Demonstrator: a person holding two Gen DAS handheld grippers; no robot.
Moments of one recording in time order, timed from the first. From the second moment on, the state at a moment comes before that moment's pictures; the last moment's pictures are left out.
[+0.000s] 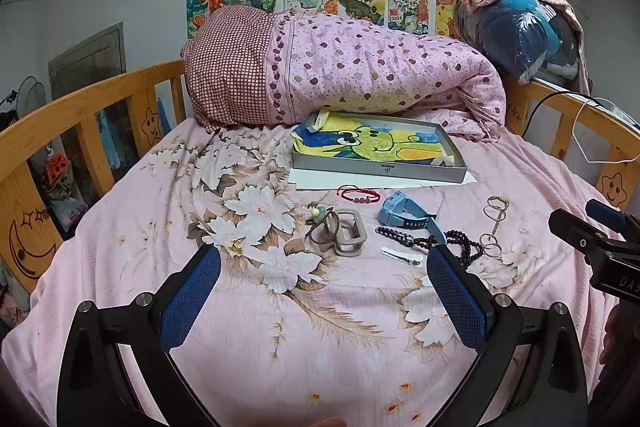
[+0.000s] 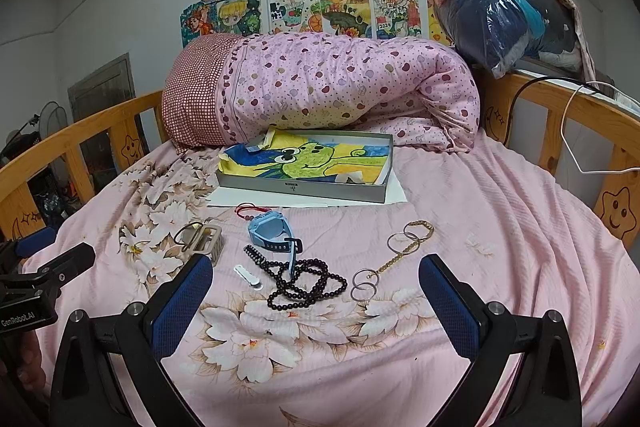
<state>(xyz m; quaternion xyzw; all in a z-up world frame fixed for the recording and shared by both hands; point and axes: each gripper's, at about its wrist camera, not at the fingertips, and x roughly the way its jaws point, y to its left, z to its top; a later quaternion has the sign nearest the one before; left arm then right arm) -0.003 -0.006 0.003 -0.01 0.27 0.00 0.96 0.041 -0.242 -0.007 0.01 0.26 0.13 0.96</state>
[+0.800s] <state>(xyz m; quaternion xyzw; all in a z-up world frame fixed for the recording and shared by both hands) -0.004 -0.005 0.005 -0.01 0.26 0.00 0.96 0.043 -0.243 -0.007 0.01 0.26 0.13 0.96</state>
